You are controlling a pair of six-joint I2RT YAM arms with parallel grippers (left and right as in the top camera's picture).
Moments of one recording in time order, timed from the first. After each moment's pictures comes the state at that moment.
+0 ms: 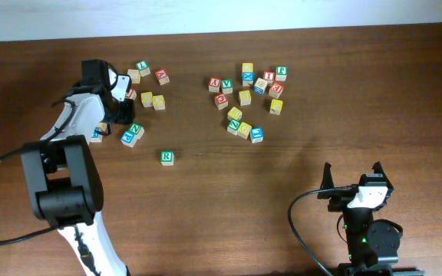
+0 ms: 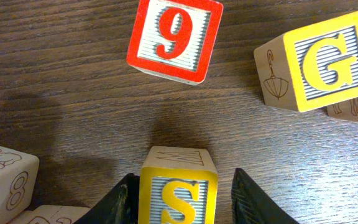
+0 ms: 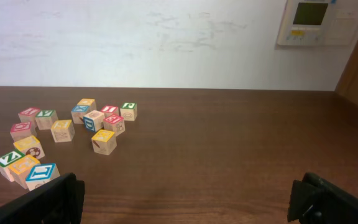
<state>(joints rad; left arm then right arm) 0.09 2.15 1.54 -0.59 0.06 0.24 -0.03 0.01 0.01 -0.07 0.03 -0.02</state>
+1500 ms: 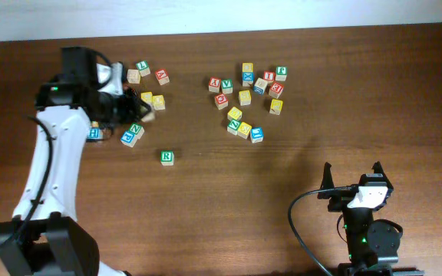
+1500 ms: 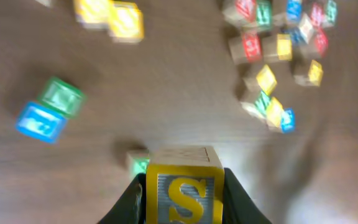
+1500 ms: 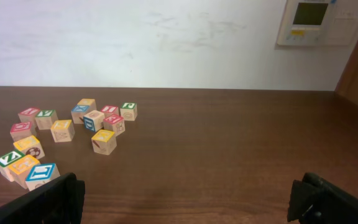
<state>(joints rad) 0.01 1.71 1.54 -1.03 0.40 -0.17 -0.03 0.01 0.01 -0.07 0.03 -0.02</state>
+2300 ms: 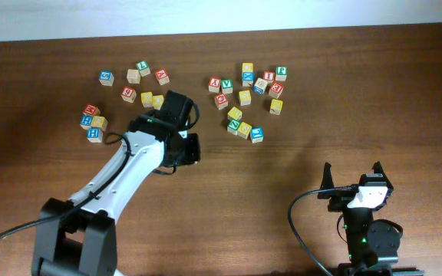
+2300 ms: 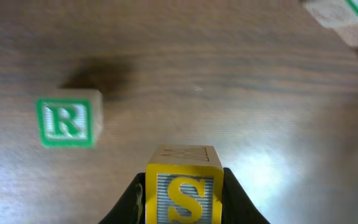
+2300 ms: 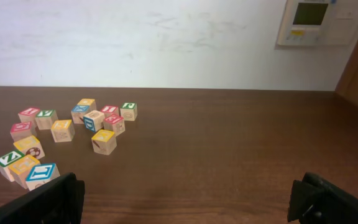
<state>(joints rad) -0.38 1.71 1.19 -0.80 0.06 -0.44 -0.03 0.01 0.01 -0.07 0.04 -0.02</state>
